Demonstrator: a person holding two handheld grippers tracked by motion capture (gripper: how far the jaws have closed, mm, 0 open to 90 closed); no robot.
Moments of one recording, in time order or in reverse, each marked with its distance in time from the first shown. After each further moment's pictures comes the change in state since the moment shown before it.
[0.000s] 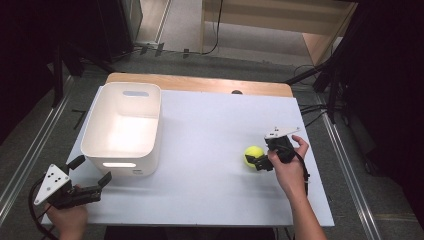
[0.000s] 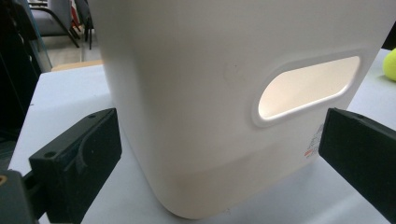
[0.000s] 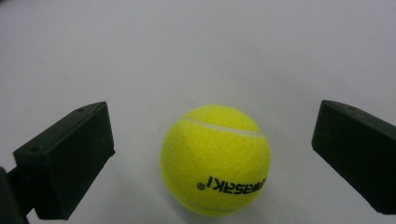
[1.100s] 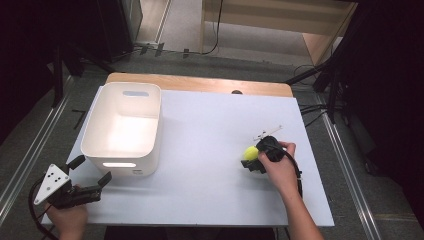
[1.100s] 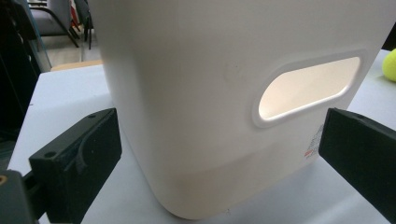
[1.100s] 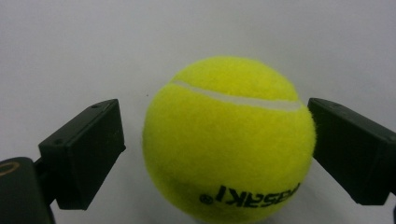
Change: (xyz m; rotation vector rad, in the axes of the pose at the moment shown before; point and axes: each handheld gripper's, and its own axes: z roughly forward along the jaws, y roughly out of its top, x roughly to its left) left arm 0.000 0.000 0.000 0.001 -0.002 -0.004; right arm 0.002 -0.001 0.036 0.239 -0.003 0.051
